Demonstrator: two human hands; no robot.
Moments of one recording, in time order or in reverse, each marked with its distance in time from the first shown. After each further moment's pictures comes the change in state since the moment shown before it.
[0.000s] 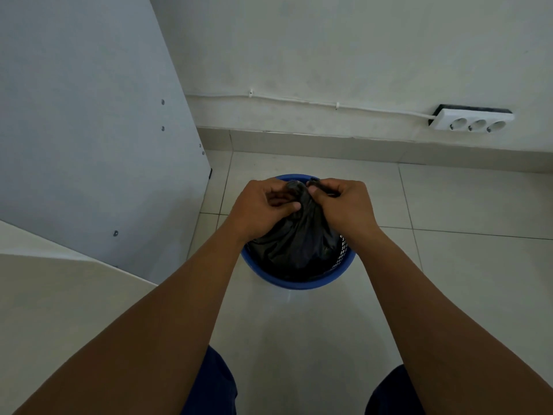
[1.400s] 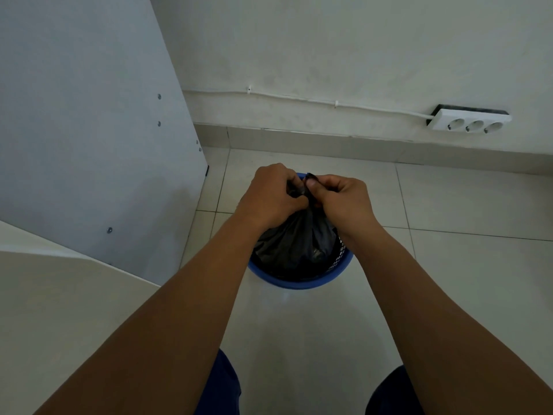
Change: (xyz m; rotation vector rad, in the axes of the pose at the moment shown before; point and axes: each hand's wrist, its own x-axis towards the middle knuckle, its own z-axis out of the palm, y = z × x) left_hand 0.012 0.035 0.014 0.509 0.064 0.022; right_hand -0.006 -0.011 0.003 0.272 -0.033 0.100
